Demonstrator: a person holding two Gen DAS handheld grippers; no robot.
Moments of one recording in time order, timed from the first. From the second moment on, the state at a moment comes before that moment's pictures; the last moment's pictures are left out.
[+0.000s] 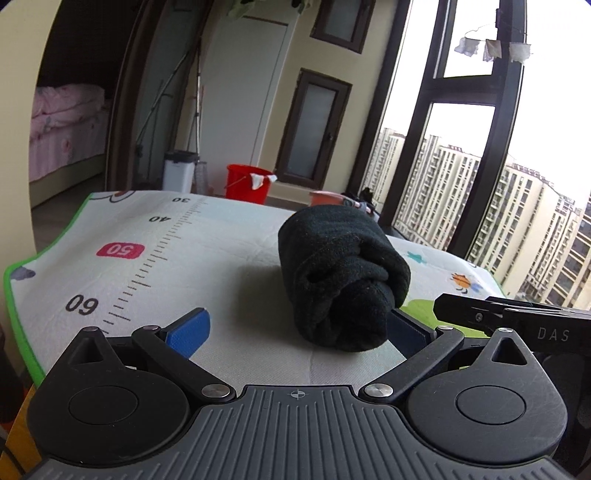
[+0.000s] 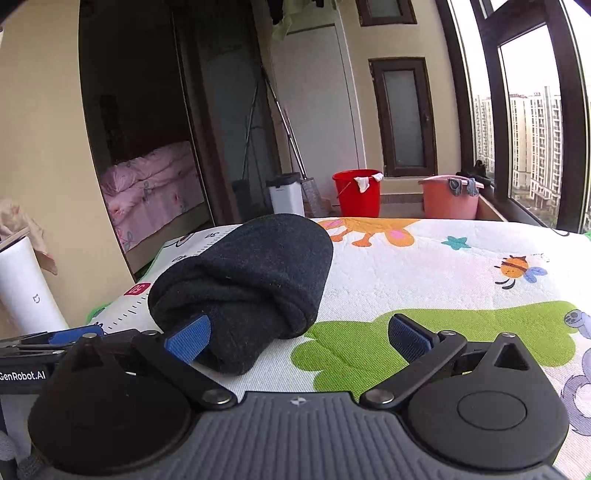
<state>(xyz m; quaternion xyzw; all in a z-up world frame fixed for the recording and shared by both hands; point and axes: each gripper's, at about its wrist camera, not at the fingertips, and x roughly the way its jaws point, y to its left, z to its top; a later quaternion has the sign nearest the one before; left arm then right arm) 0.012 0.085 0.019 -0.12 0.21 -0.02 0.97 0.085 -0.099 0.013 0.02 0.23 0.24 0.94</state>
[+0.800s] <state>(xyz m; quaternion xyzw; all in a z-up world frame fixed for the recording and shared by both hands) -0.013 0.040 -0.006 -0.02 0.16 0.05 0.99 0.002 -0.166 -0.031 0.12 0.16 0.16 0.97</state>
